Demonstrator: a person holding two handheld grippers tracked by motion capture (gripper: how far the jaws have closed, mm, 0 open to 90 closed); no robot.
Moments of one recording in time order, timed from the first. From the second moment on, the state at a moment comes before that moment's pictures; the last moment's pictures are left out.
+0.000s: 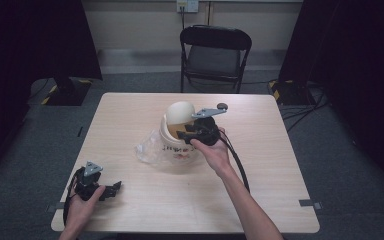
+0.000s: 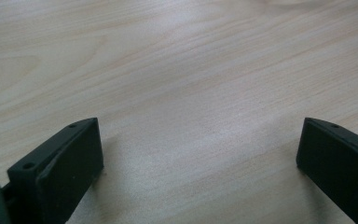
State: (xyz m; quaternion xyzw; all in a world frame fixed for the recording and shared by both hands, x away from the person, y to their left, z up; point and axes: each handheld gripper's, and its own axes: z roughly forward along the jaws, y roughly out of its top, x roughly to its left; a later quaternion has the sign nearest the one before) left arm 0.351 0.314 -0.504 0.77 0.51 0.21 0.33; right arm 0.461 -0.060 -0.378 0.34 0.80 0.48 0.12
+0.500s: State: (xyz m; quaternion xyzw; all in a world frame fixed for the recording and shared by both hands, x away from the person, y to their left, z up) left arm 0.351 0.314 -0.504 0.77 0.51 0.21 0.33; right arm 0.455 -0.074 -0.368 0.34 0.79 0.49 0.13
